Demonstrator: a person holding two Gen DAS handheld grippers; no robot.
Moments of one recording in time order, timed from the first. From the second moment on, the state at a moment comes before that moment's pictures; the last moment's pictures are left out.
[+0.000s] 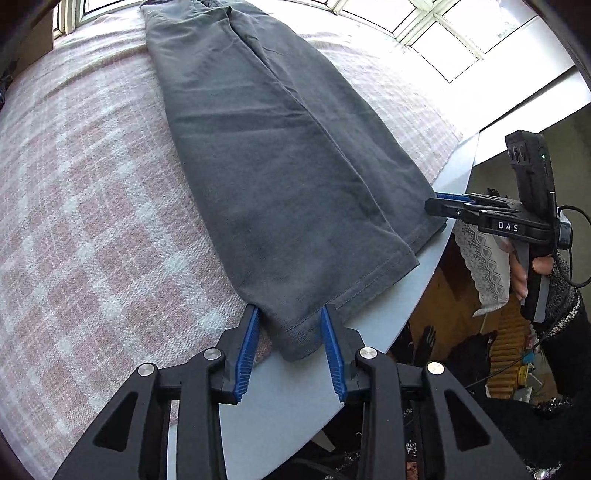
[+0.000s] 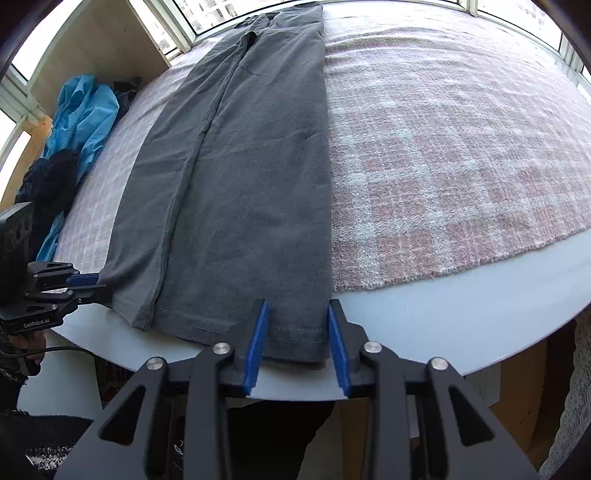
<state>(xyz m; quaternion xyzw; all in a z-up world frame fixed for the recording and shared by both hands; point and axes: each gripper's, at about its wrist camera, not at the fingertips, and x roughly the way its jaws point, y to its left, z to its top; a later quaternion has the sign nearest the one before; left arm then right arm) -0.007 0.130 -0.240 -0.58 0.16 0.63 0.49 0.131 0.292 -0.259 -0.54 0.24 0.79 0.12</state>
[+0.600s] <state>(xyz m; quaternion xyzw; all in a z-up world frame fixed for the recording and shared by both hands) -0.055 0.133 -0.172 -0.56 0.02 0.63 0.54 0.114 0.374 -0.175 -0.37 0.46 0.81 0.03</state>
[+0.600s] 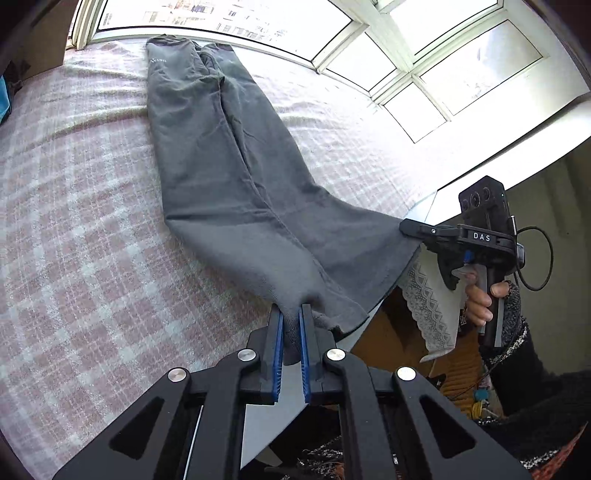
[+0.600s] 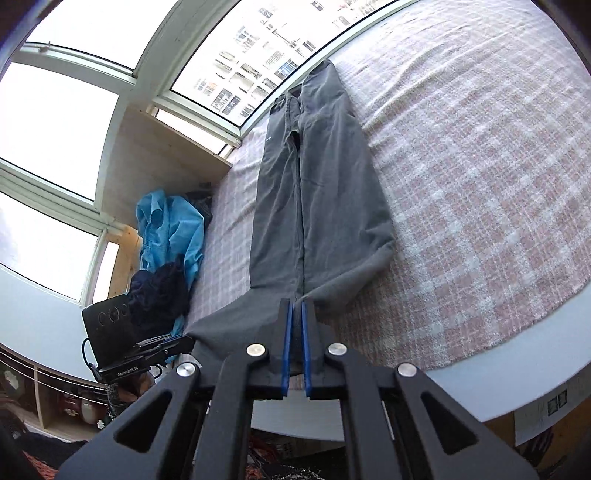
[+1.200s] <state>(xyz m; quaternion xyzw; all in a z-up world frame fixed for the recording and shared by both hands) -0.233 0.228 -0.233 -0.62 0.03 0.66 0.43 -0.051 0.484 -0.251 -0.47 0.45 0.75 0.05</state>
